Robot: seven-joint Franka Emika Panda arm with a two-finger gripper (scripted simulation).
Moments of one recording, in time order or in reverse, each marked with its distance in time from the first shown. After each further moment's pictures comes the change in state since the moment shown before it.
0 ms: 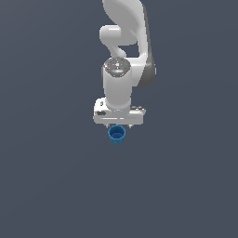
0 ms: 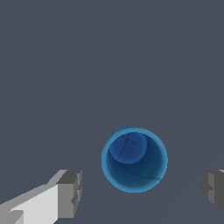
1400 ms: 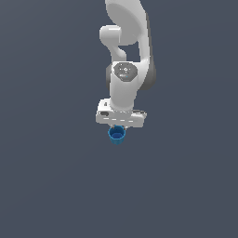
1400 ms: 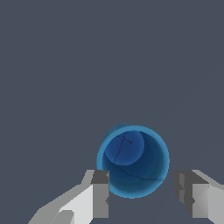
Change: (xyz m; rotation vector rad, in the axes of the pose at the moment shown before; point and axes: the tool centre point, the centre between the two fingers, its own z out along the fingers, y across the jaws) arm -0.005 -0.001 0.016 -0.075 0.008 0.054
